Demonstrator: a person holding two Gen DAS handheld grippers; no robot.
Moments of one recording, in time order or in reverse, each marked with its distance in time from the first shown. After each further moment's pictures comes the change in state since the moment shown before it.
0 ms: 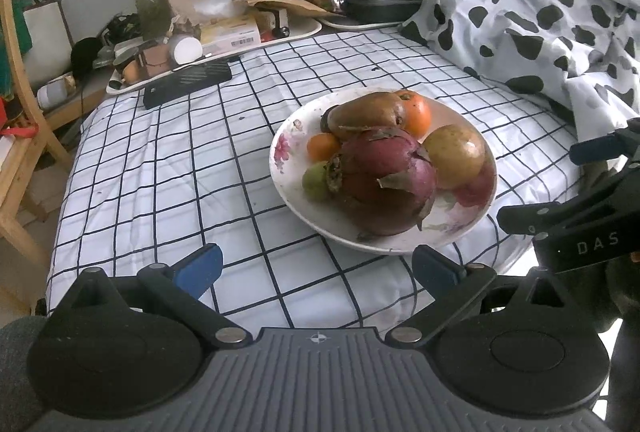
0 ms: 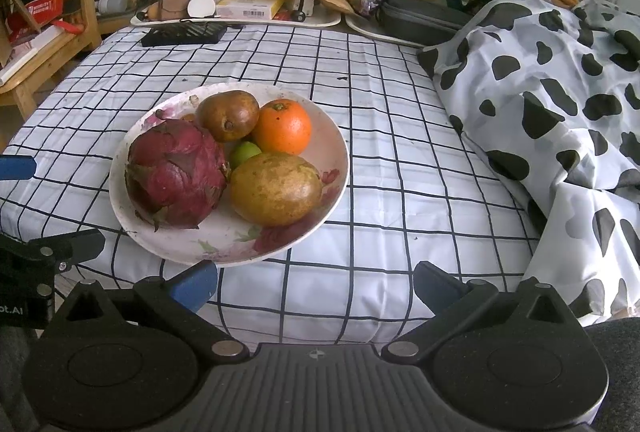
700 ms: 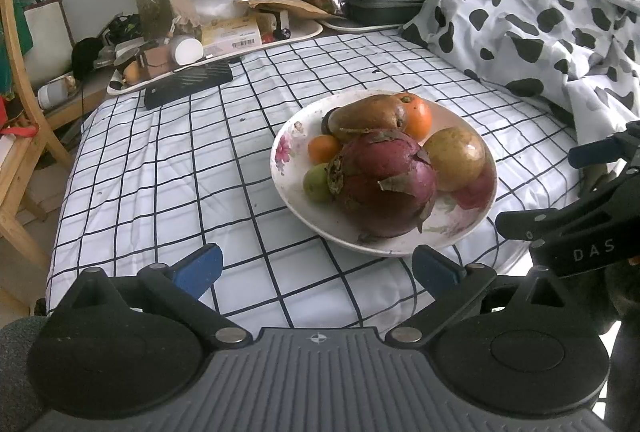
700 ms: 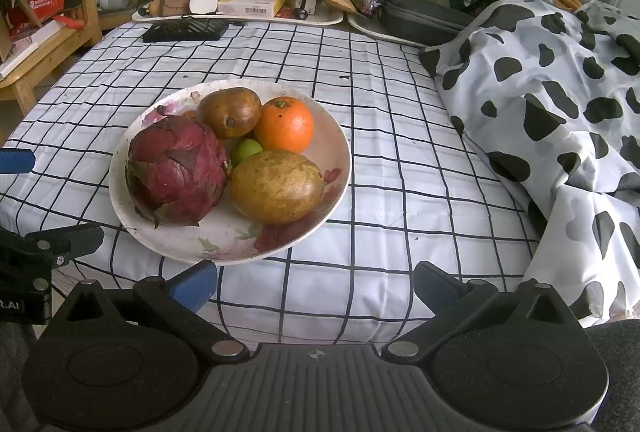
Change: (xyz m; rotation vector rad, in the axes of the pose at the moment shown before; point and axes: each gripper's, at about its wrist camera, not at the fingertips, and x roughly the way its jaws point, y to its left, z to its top) left arm -0.001 0.001 0.000 -0.003 -0.004 -0.001; right arm 0.001 0.002 0.000 -0.008 0.004 -0.002
